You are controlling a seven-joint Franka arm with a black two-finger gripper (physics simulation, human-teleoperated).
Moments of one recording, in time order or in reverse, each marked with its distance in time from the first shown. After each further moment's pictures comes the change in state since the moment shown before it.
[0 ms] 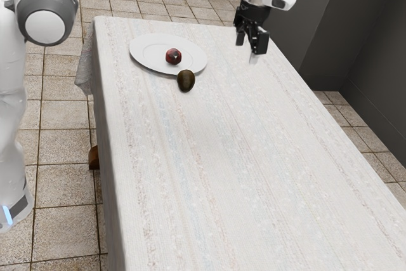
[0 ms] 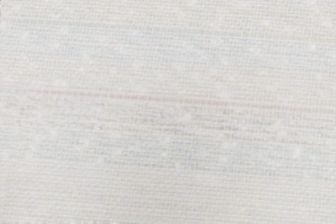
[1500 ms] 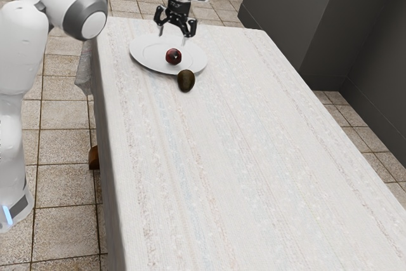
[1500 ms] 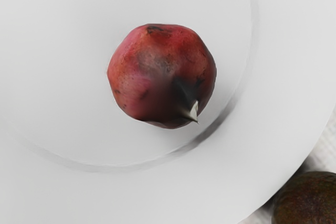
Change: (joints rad) arm 0.314 0.183 0.401 -0.204 -0.184 0.142 -0.083
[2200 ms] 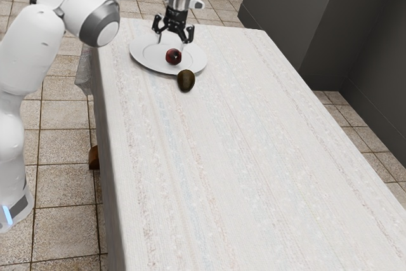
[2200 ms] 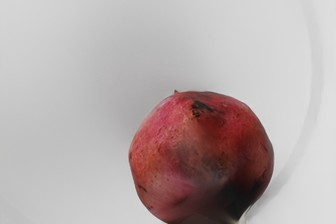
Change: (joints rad) arm 0.079 0.134 -0.017 0.066 -0.088 0.036 -0.002
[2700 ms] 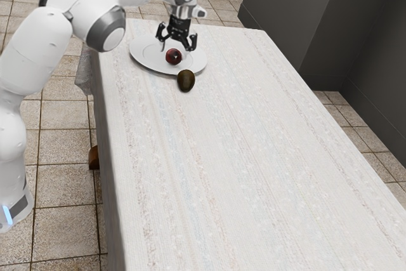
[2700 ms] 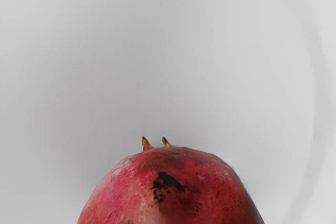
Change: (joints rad) arm 0.078 0.091 -0.087 0.063 -0.029 0.022 0.000
